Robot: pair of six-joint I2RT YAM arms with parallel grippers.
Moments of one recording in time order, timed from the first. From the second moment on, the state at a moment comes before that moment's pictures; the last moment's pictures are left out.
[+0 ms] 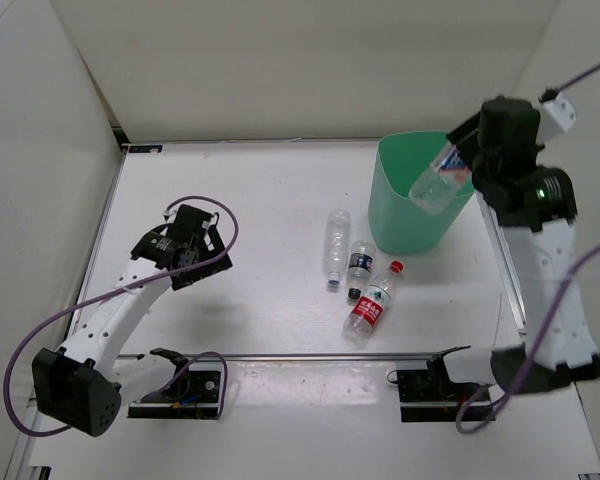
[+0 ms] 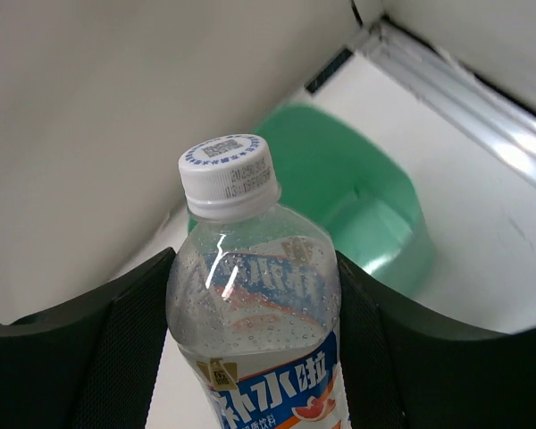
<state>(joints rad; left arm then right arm) -0.37 1.11 0.97 -0.96 -0.23 -0.71 0.31 1.27 1.88 -1.05 0.60 0.83</state>
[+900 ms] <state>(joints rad) -0.37 1.35 1.28 -0.88 -0.18 -0.63 0.33 0.99 1.21 -0.63 0.33 0.60</state>
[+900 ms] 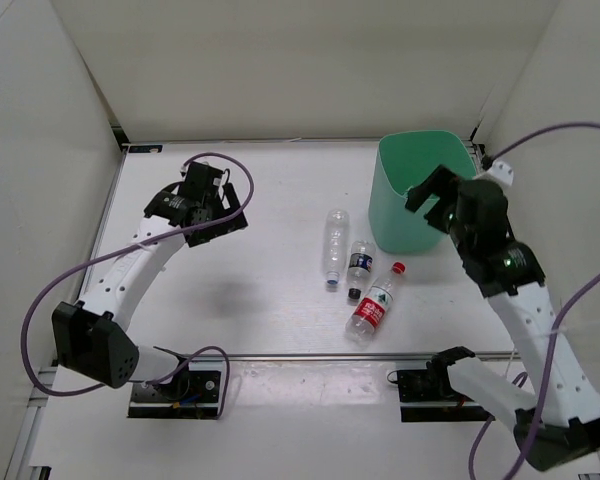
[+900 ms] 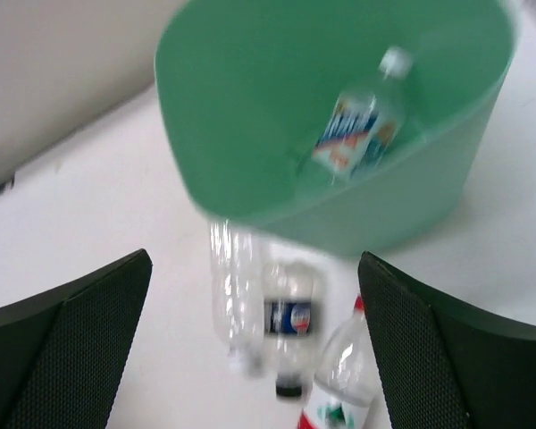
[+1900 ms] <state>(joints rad) -0.36 1.34 1.21 -0.87 -0.13 -0.63 0.41 1.24 0.61 -0.56 -0.02 0.94</state>
